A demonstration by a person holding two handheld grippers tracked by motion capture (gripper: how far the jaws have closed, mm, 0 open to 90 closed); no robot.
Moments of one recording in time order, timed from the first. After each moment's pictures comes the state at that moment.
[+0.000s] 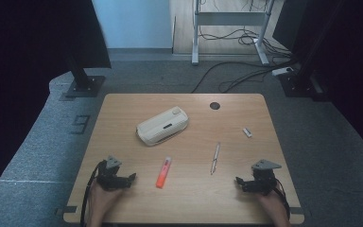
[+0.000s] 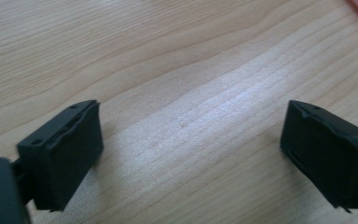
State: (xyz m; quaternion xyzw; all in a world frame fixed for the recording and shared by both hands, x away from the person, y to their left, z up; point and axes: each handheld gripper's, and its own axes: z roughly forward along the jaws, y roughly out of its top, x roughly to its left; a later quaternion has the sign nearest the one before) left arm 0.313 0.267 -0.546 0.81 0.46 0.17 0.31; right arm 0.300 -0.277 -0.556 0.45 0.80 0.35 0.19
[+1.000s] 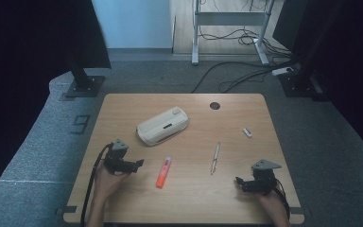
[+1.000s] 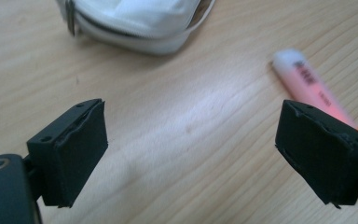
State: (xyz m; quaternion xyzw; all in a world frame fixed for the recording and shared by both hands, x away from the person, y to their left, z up) left arm 0.354 0.240 -0.497 0.83 0.43 0.14 0.34; right arm 0.300 -0.277 -0.556 0.45 0.80 0.35 0.19
